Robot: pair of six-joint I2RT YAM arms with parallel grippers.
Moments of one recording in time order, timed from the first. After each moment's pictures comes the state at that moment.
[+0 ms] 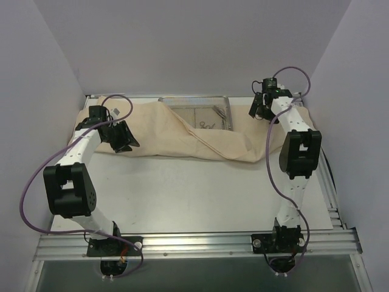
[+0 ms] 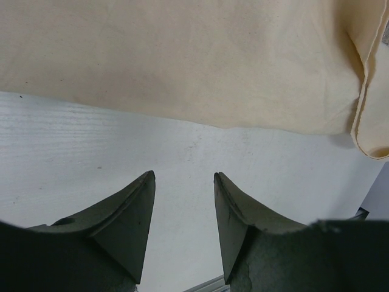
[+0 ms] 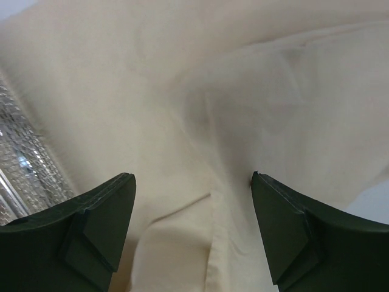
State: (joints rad) left arm 0.07 1.65 1.26 -0.68 0.42 -0.39; right arm 0.03 2.13 1.87 -0.77 0.21 0.40
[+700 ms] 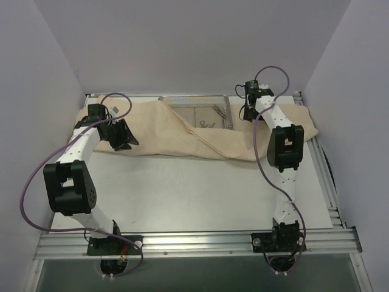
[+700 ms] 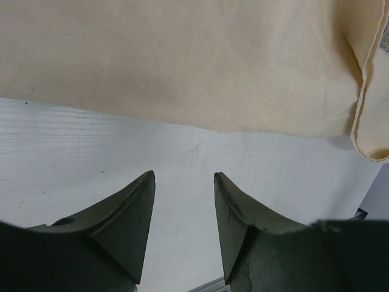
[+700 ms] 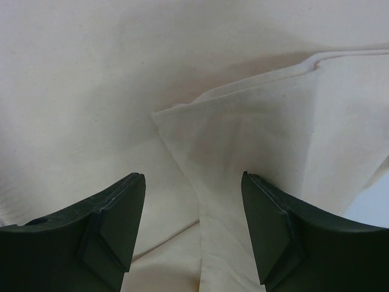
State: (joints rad) left arm 0.08 1.67 1.28 -0.68 0.43 -0.38; right arm 0.14 2.34 2.08 -0.85 0.46 0.29
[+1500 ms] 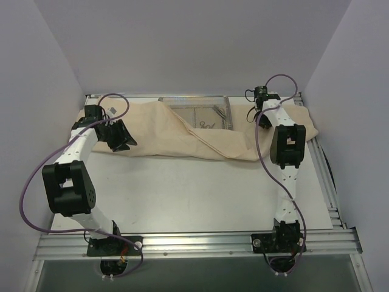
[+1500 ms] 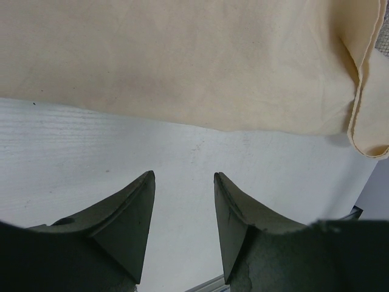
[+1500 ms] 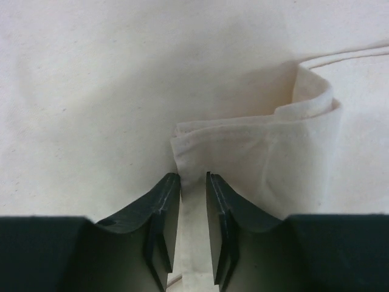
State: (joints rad) left arm 0.11 1.67 1.28 -0.69 0.46 -0.36; right arm 0.05 2.46 2.12 -0.83 0.45 0.32
